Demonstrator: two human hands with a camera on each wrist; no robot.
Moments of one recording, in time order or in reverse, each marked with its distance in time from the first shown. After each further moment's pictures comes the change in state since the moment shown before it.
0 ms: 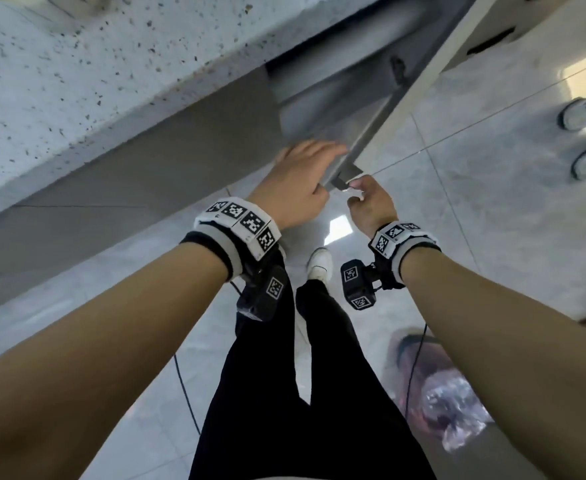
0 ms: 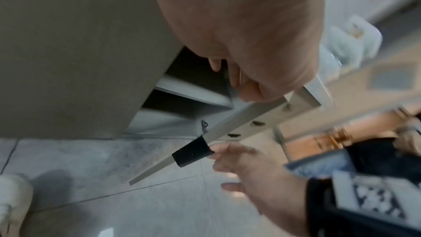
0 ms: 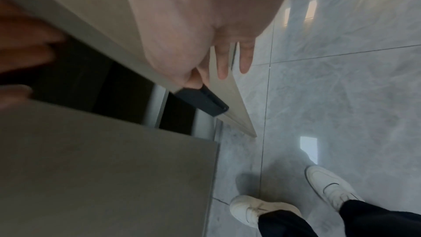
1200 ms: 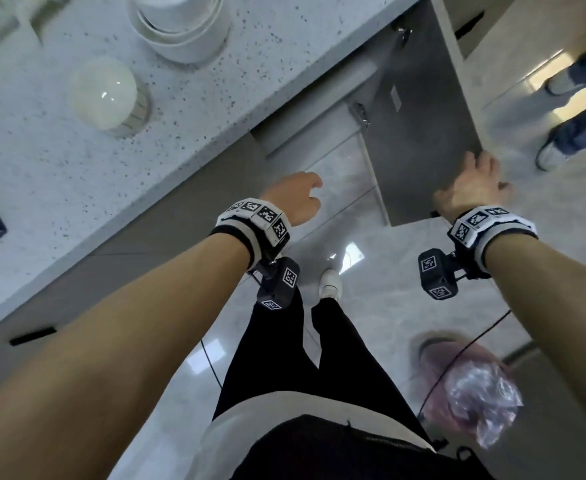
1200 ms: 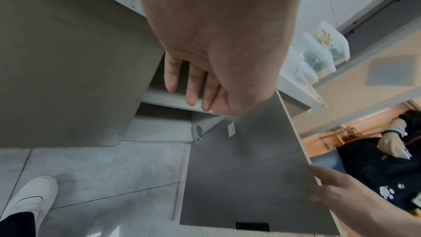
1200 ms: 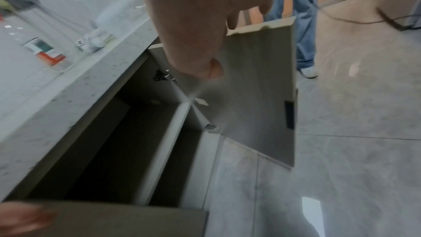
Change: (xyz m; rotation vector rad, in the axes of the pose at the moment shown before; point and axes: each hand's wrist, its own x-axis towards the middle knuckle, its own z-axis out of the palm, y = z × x) left_hand -0.007 0.051 -0.041 0.080 -0.186 -0.180; right_hand -0.092 0.022 -0.186 -0.437 0.391 0.197
